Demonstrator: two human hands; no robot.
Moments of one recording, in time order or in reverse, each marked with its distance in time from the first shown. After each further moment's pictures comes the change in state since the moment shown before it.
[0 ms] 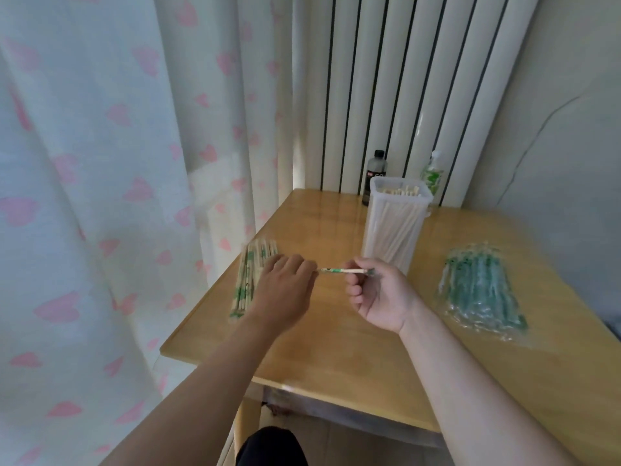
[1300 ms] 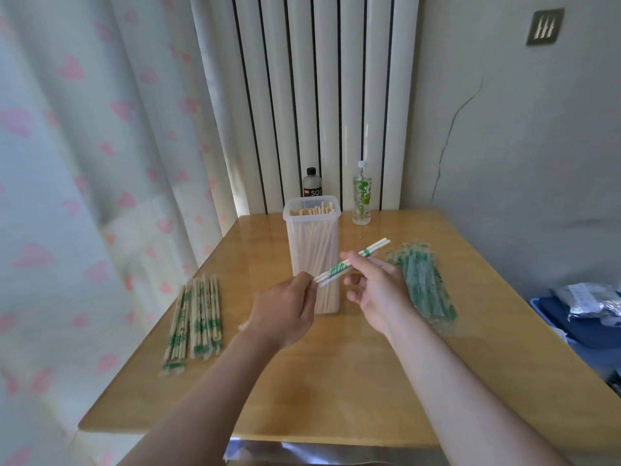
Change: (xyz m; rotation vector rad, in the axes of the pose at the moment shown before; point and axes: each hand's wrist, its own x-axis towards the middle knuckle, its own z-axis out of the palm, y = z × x) left_hand 0.055 0.107 0.011 -0.182 -0.176 0.051; right_hand -0.043 -0.053 -0.074 -0.081 0.437 -0.465
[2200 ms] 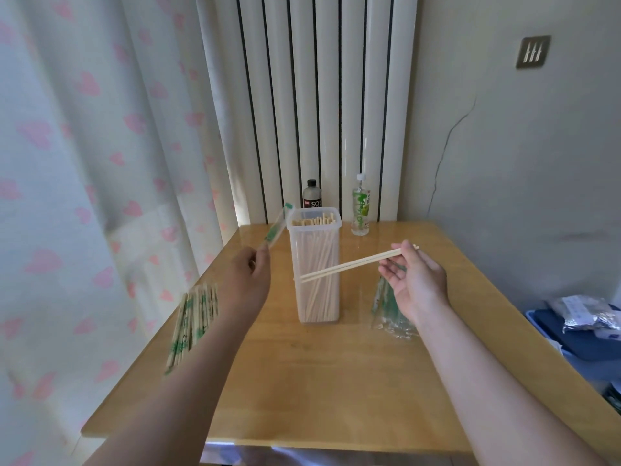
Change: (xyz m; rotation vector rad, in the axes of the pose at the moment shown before) left_hand 0.026 -0.016 -0.053 -0.467 0.291 -0.594; right_hand 0.011 -0.039 -0.032 0.221 0.266 -0.150
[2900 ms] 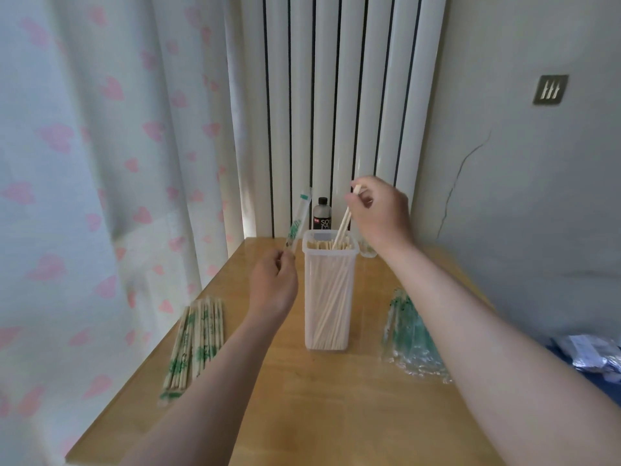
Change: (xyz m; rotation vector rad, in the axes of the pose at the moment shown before) left_hand 0.025 0.026 0.018 -0.292 -0.064 -0.092; right_hand 0.012 -0.047 0.144 -1.069 -0.298 -0.934
